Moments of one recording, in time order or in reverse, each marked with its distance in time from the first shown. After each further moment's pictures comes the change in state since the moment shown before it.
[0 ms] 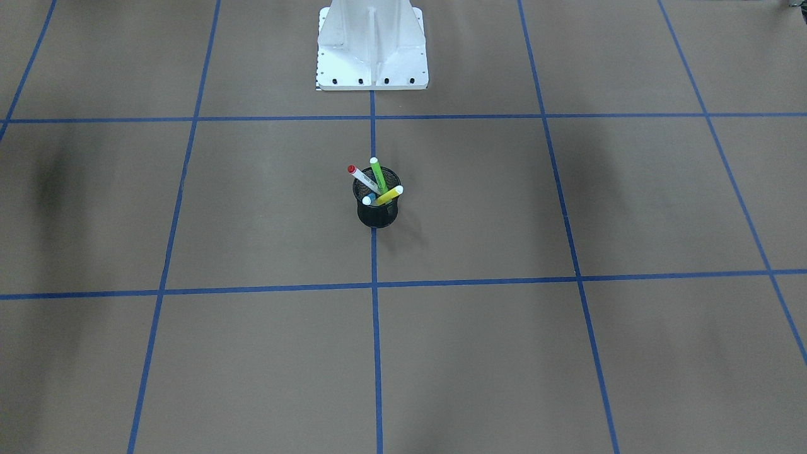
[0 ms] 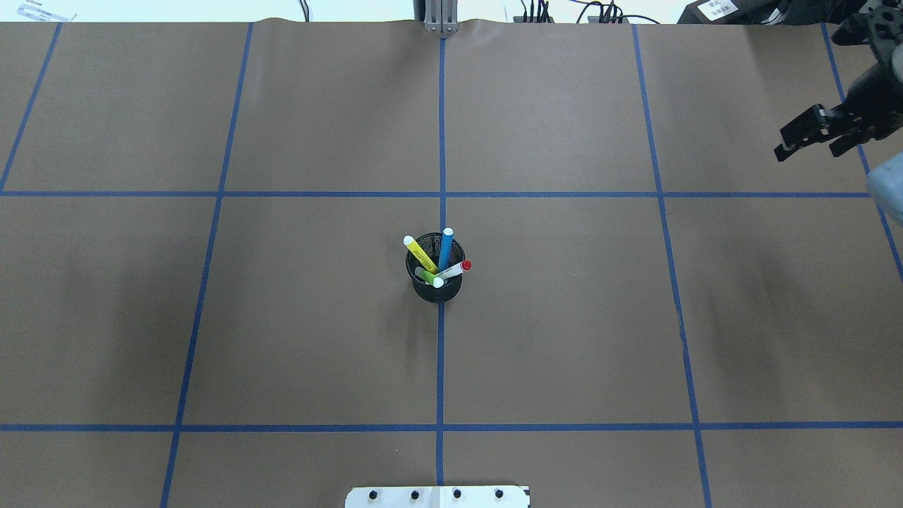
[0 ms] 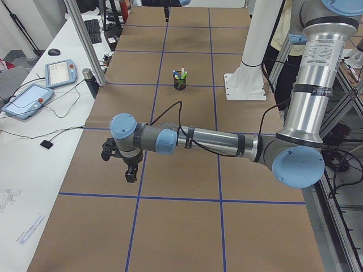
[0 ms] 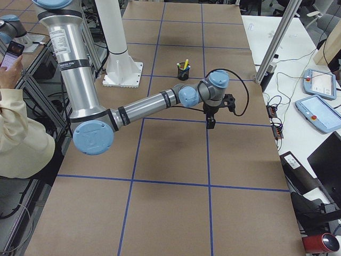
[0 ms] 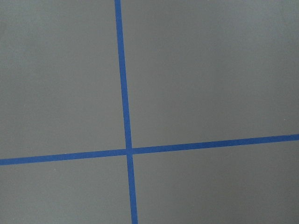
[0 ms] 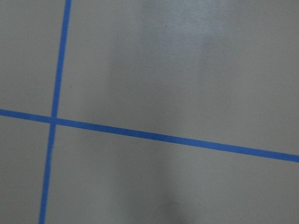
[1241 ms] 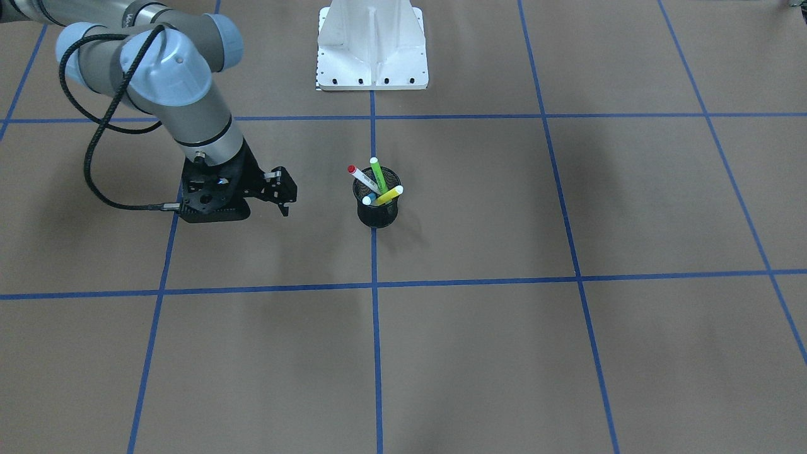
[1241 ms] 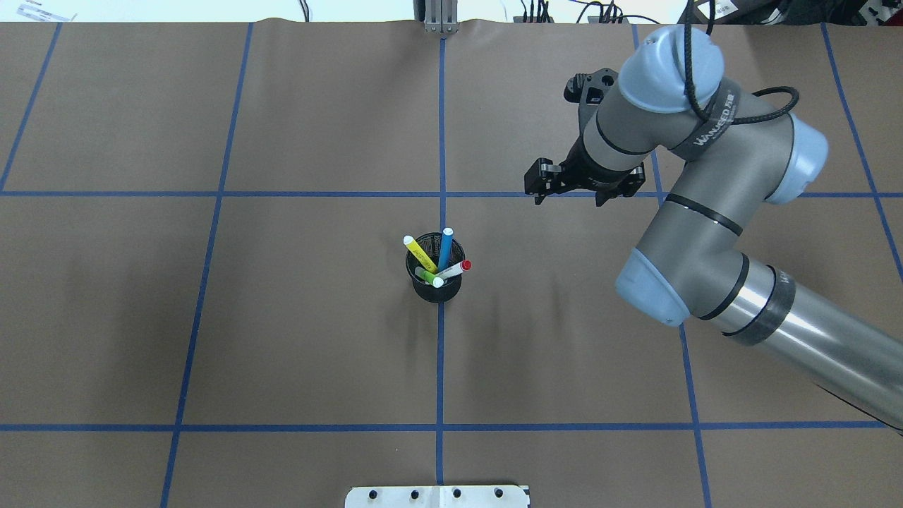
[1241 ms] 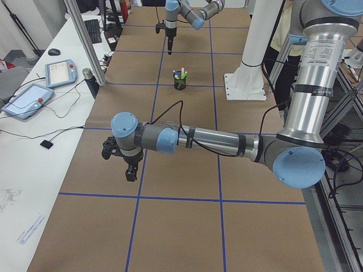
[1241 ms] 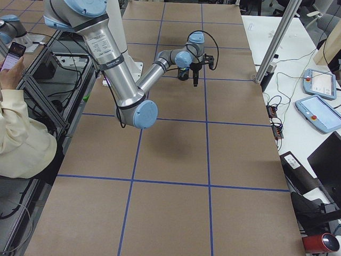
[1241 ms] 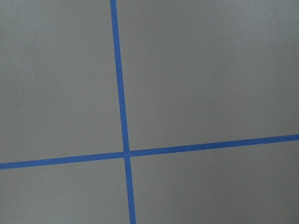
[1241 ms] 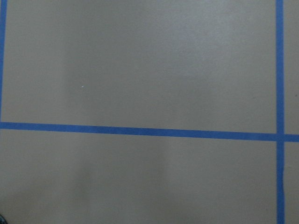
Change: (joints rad) left arm 0.000 0.006 -0.012 -0.004 0.000 0.000; right arm -0.455 0.320 0.020 -0.011 -0.320 0.629
